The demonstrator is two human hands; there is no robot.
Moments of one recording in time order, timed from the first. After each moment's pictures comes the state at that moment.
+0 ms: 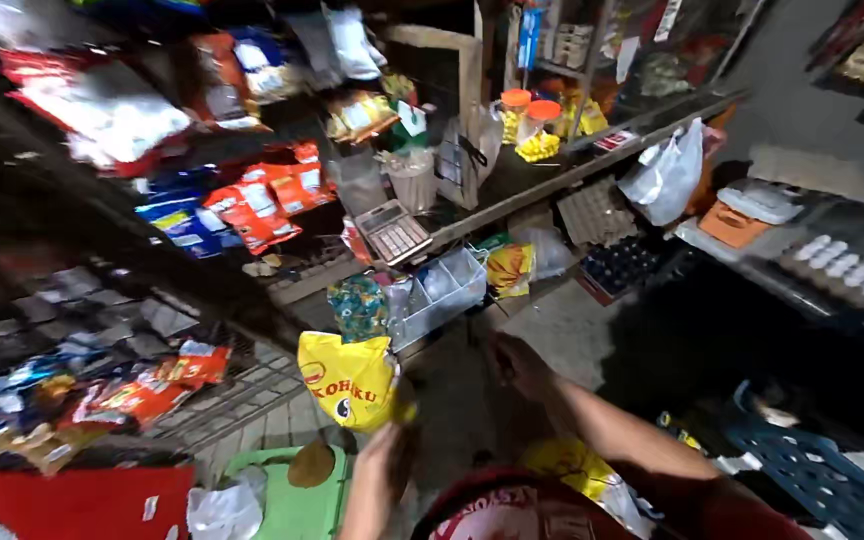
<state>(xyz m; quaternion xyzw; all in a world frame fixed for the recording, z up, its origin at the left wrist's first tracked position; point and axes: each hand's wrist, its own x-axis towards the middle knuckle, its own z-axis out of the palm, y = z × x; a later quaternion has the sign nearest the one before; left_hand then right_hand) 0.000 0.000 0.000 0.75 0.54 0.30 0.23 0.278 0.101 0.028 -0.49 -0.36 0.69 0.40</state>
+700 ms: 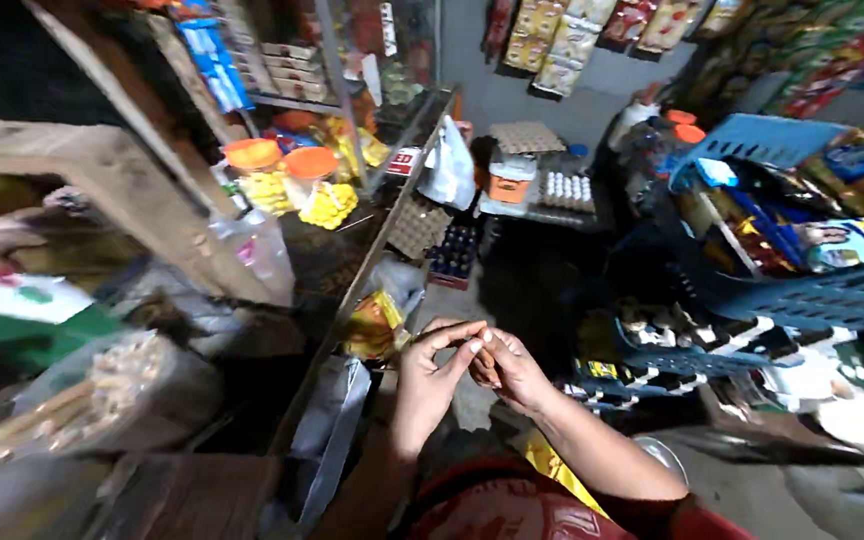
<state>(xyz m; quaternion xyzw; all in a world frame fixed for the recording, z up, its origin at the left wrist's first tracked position) 0.254 0.335 0.094 0.69 0.06 0.35 0.63 0.351 0.222 0.074 -0.39 -0.30 0.43 0.76</state>
